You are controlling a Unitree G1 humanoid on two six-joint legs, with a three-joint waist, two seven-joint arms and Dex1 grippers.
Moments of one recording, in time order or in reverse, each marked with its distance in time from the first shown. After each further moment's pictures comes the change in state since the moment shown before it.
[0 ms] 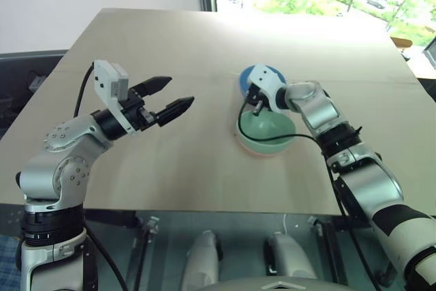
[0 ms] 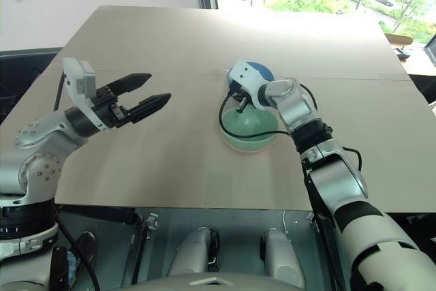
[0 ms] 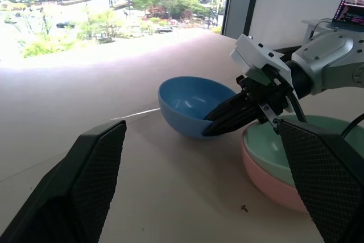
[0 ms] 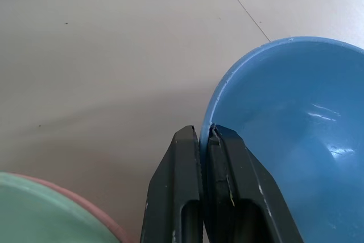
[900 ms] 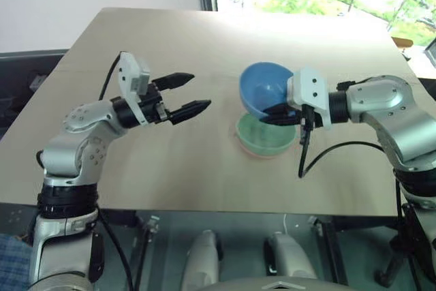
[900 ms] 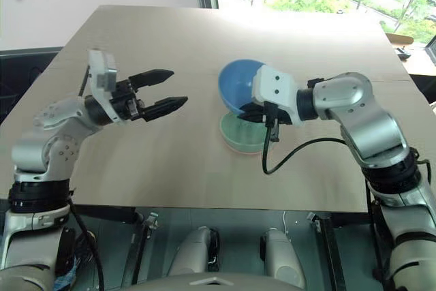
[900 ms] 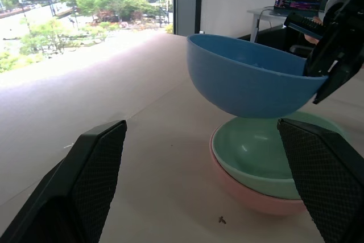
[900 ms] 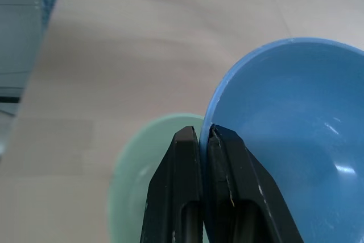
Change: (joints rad) left arm -0.181 0.002 -0.168 0.187 0.083 -0.127 -0.230; right arm 0.277 -0.467 -0.069 -1.058 0.362 0.335 0.363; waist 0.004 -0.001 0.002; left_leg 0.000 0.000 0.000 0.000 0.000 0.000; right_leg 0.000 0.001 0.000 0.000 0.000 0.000
